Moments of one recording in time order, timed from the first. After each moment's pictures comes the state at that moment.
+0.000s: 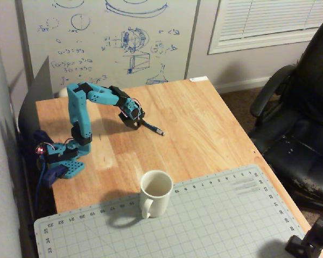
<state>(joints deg) -15.4 91.6 131.3 25.9 -1.6</state>
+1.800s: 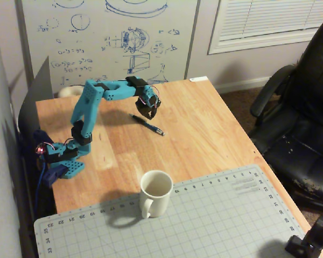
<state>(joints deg) -15.4 67.8 88.2 46.4 -1.6</state>
